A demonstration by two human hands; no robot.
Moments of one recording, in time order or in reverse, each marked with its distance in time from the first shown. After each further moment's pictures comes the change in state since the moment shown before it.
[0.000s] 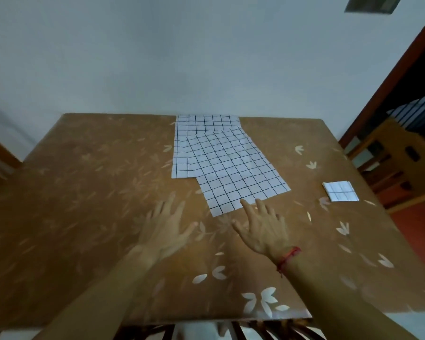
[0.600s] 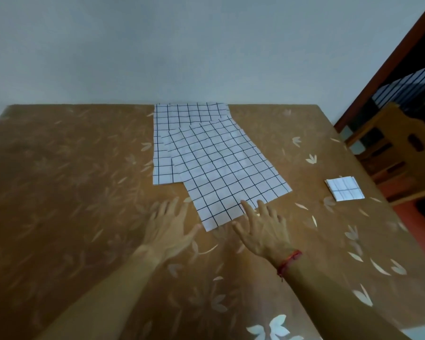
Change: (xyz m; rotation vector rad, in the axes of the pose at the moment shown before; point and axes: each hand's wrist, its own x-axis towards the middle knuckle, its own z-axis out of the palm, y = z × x) left_hand 0.111 -0.013 0.064 0.025 -0.102 0.094; right_hand 0.086 0.020 0.046 -0.036 -0.046 0.120
